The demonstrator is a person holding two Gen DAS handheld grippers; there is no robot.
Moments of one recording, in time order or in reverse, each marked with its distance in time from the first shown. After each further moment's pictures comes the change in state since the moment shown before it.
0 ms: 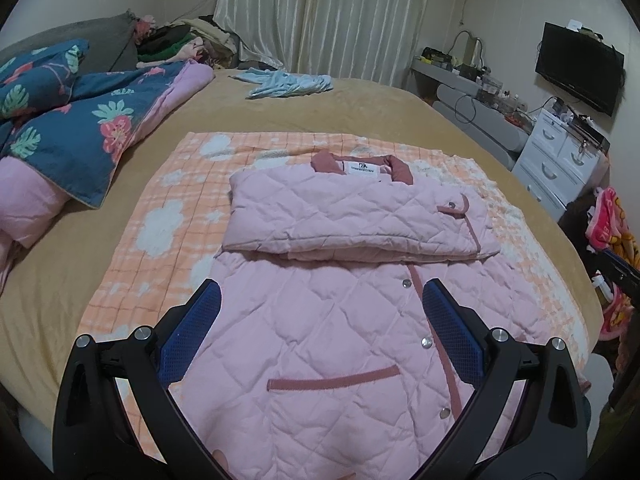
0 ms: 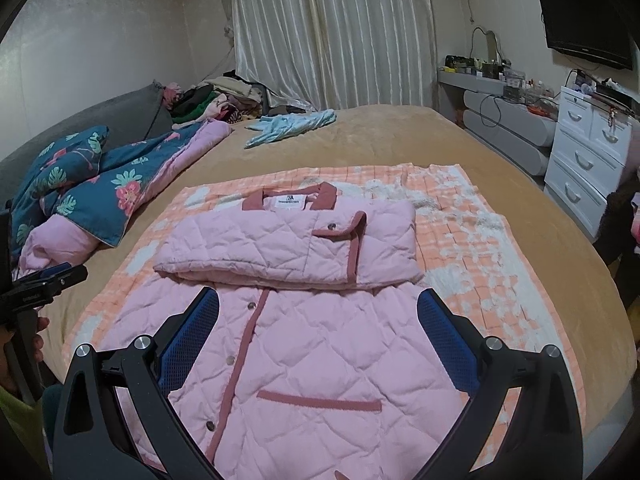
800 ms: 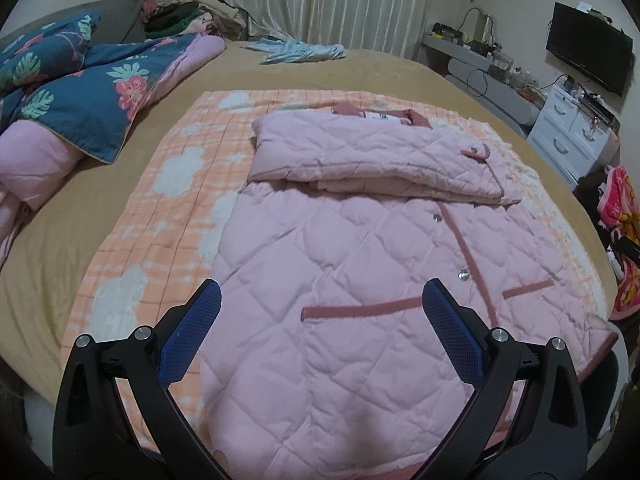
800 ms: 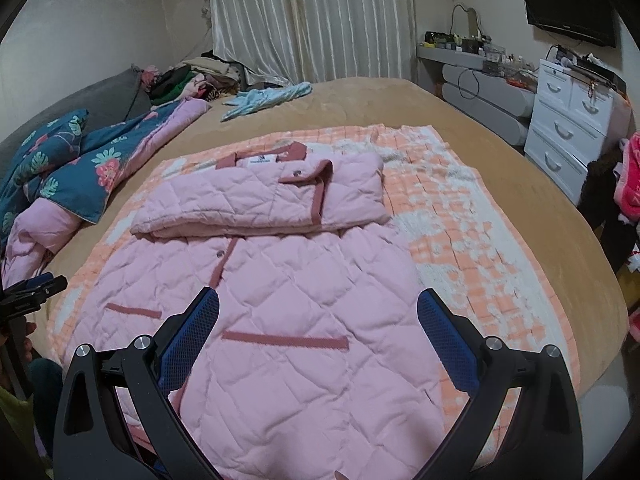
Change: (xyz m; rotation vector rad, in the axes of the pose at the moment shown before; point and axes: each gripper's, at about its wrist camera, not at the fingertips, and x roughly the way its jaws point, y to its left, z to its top) left arm 0.007 0.028 -0.068 0.009 0.092 0.040; right arm -0.008 -0.029 -0.056 0.034 0.088 -0.063
